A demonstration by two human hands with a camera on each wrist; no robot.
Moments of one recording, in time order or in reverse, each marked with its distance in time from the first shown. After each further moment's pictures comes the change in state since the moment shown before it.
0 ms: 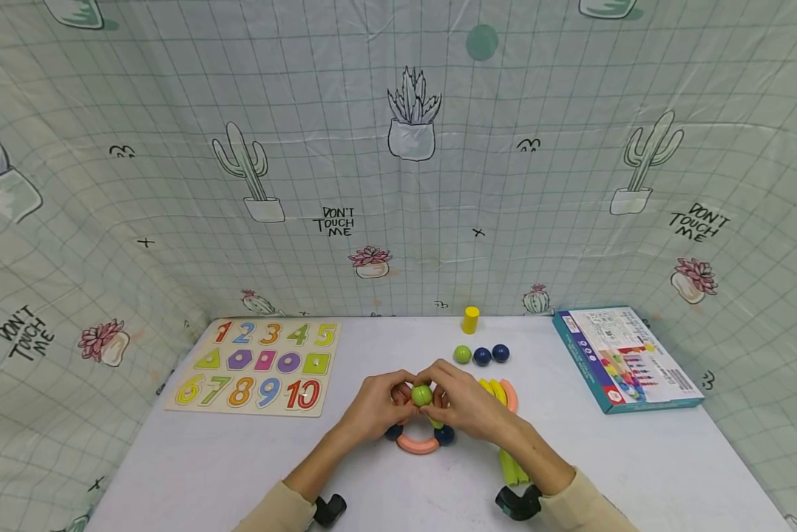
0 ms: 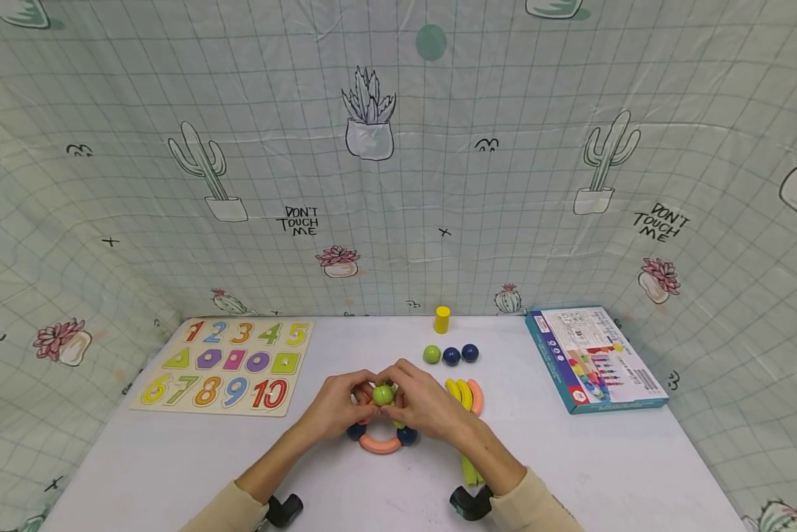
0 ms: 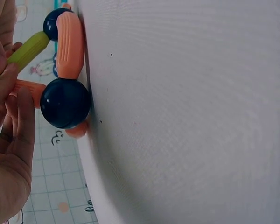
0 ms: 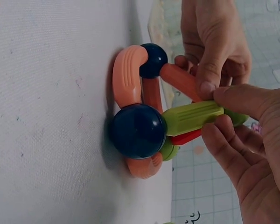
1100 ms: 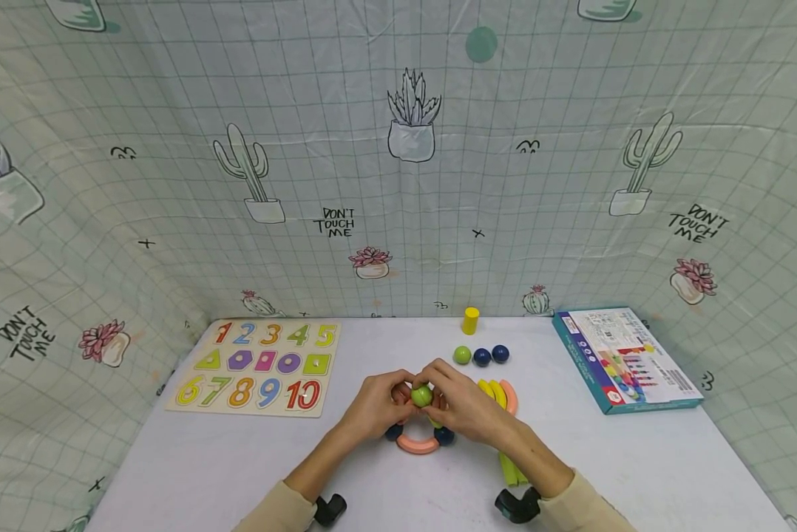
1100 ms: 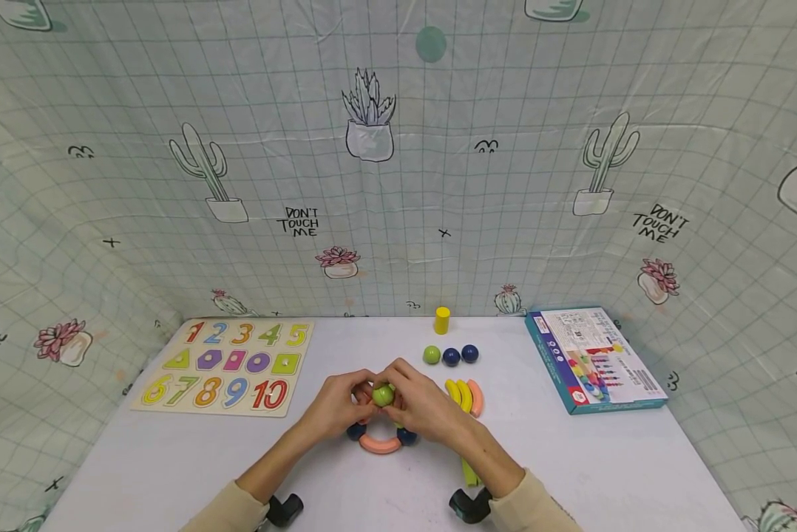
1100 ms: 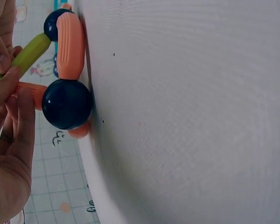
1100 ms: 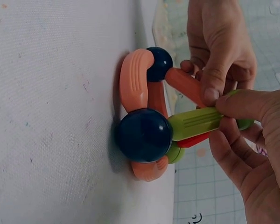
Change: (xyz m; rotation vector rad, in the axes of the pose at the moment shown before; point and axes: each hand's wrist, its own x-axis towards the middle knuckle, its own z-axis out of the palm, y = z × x) left_hand 0.002 0.002 0.000 0.021 0.011 0.001; right_hand 0.000 -0.001 0.004 -0.026 0.042 -0.083
